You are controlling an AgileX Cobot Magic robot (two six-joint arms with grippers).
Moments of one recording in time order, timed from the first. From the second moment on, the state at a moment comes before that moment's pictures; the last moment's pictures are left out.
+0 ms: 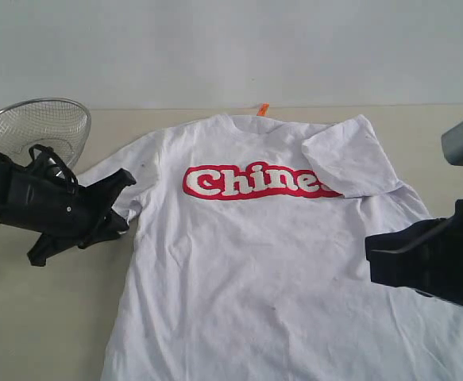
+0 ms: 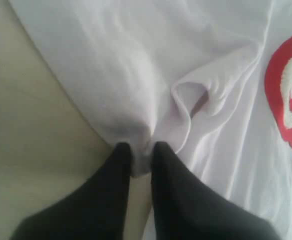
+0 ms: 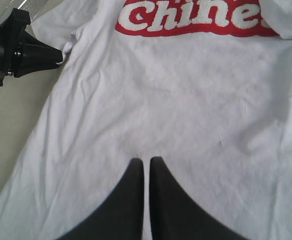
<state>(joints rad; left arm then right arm) -0.20 1.94 -0.84 -1.75 0.23 0.90 0.34 0.93 -0.40 0.75 0.25 -0.41</state>
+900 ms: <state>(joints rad) -0.20 1.95 -0.94 -1.75 0.29 0.94 0.34 0.93 -0.40 0.75 0.25 -0.41</state>
